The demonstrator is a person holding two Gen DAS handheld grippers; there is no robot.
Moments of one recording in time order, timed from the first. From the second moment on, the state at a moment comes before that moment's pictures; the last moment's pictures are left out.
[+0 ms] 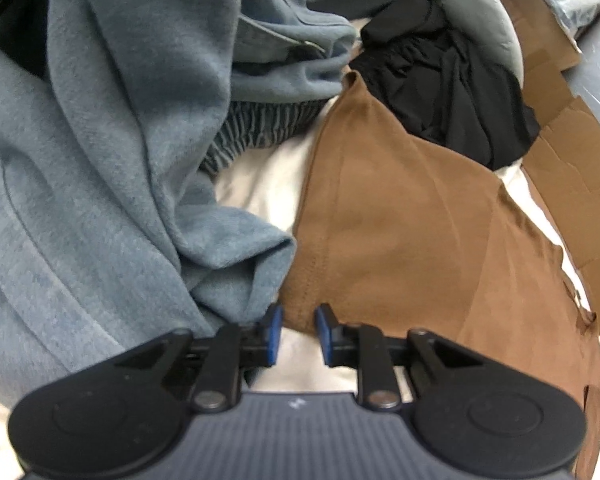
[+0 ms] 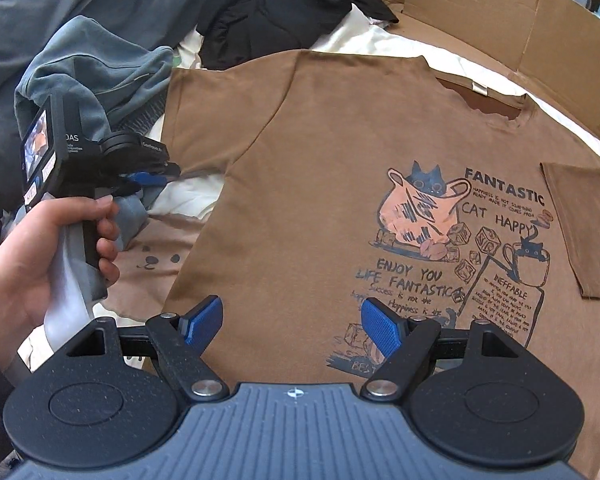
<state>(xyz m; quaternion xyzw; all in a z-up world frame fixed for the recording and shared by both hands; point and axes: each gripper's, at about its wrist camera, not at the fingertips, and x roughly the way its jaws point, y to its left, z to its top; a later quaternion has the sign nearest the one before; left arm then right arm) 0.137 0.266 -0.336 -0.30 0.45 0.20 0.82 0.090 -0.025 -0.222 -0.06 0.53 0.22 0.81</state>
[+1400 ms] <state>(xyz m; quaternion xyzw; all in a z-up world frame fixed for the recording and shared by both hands) 0.095 0.273 -0.358 -0.54 0.25 0.18 0.78 0.100 -0.034 -0.234 0.00 0.55 0.21 0.80</state>
